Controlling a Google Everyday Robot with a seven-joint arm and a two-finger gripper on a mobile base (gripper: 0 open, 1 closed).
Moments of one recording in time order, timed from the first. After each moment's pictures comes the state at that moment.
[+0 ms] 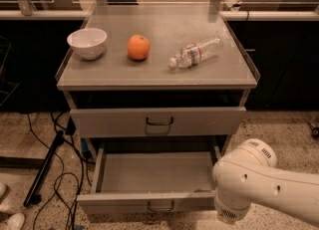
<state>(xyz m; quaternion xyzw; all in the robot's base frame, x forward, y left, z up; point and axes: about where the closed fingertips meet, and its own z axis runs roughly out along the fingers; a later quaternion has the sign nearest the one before) 0.339 -0.193 0.572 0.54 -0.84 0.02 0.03</state>
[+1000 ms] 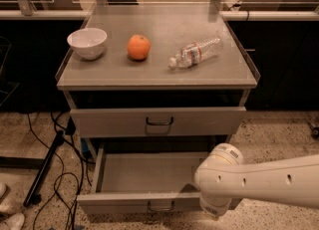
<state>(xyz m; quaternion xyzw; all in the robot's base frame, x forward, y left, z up) 0.365 -0.177 0.501 0.53 -0.85 0.03 0.04</state>
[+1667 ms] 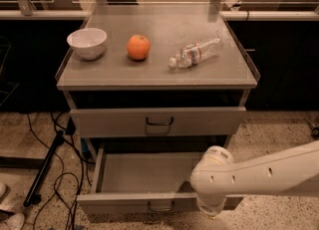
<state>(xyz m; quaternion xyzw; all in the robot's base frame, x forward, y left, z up) 0.378 -0.175 0.462 0.53 -0.85 0.04 0.06</state>
